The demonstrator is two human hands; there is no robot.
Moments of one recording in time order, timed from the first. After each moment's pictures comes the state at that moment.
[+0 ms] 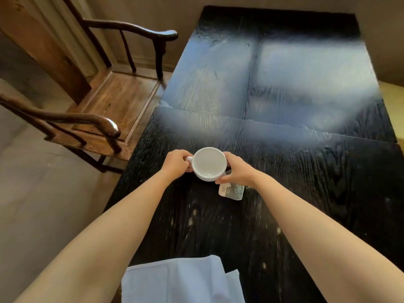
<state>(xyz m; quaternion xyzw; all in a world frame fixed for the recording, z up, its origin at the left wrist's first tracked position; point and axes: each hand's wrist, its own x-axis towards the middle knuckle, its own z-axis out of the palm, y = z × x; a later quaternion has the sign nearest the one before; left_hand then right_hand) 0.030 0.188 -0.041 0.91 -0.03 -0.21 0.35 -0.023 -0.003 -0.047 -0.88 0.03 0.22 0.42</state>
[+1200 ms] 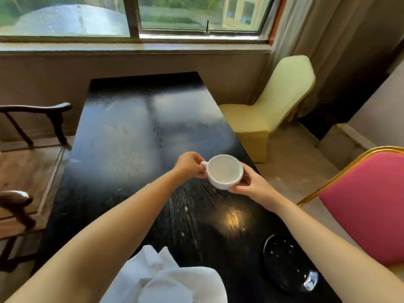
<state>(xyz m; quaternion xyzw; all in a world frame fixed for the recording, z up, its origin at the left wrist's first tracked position) -0.155 -0.006 0.132 0.81 -0.27 -0.30 0.42 -0.339 -0.111 0.142 -0.77 0.24 -0.07 0.58</state>
